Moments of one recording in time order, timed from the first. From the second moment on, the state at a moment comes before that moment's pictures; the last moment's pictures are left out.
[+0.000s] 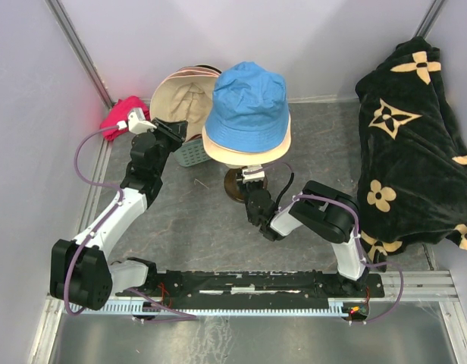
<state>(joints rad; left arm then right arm) -0.26 1.20 0.81 0.36 -0.13 -0.83 0.97 2.03 0.75 1.37 0.83 -0.08</state>
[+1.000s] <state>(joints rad) -0.26 1.21 0.79 0.38 -0.13 -0.83 0.81 1.89 0.55 1.38 0.78 -0.05</state>
